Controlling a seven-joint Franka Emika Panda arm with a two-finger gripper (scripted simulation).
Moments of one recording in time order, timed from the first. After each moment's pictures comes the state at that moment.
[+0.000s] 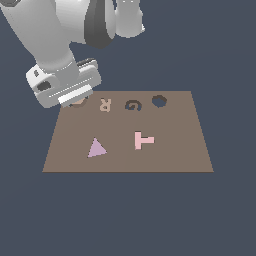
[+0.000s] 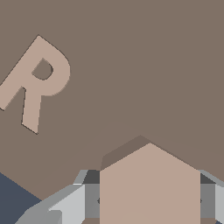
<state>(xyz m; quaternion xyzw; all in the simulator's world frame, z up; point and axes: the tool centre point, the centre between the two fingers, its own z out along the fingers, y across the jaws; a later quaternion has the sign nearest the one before) -0.098 -0.181 0.031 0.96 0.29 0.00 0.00</state>
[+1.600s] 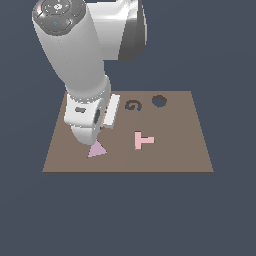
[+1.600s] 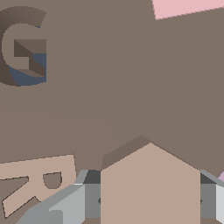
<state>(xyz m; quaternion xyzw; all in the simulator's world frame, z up) -0.010 -0.089 0.036 0.77 0.64 0.00 0.00</state>
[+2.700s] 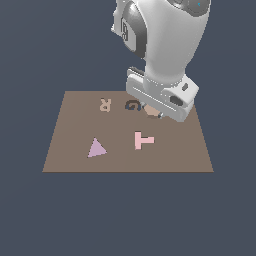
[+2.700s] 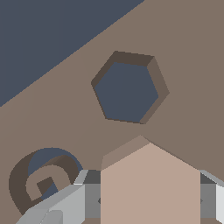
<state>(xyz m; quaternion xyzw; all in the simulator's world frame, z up) -0.046 0.082 0.040 0.31 0.95 0.00 0.00</state>
